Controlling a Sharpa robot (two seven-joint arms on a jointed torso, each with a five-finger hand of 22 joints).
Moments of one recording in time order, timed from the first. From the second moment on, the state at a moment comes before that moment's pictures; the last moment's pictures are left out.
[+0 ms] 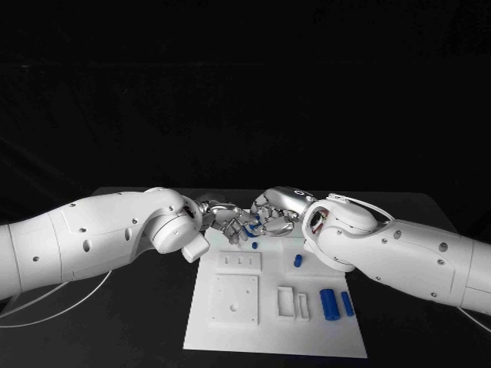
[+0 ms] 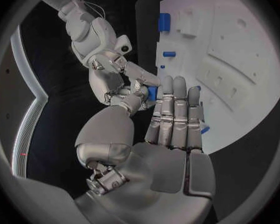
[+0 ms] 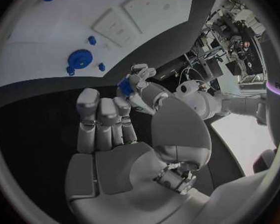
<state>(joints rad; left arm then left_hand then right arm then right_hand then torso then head) 1.45 -0.67 -0.19 1.39 -0.40 -0.09 -0.26 0.96 0.03 0.54 -0.21 0.09 1.02 0.11 0.30 0.49 1.30 0.03 0.23 0.40 1.07 -0.01 0.78 0.59 0.02 0.70 -0.07 0.84 1.12 1.30 -0.56 -0.05 1.39 -1.45 -0.27 -0.13 1.03 -0.10 0.71 -0.26 0.05 0.99 0.07 0.33 0.53 1.13 -0.02 1.15 1.14 1.31 -0.13 1.26 0.97 0.19 1.27 -0.08 1.03 1.31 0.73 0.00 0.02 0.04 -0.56</state>
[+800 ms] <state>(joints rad) 1.45 -0.67 -0.21 1.39 -0.43 -0.09 -0.25 0.92 0.01 0.61 -0.26 0.22 1.05 0.12 0.34 0.52 1.39 -0.01 0.26 0.42 1.11 -0.04 0.83 0.61 0.02 0.73 -0.07 0.87 1.12 1.29 -0.57 -0.05 1.39 -1.44 -0.27 -0.13 1.00 -0.14 0.68 -0.25 0.07 0.97 0.09 0.32 0.54 1.13 -0.01 1.15 1.14 1.31 -0.12 1.25 0.97 0.19 1.27 -0.08 1.02 1.31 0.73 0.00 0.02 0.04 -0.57</state>
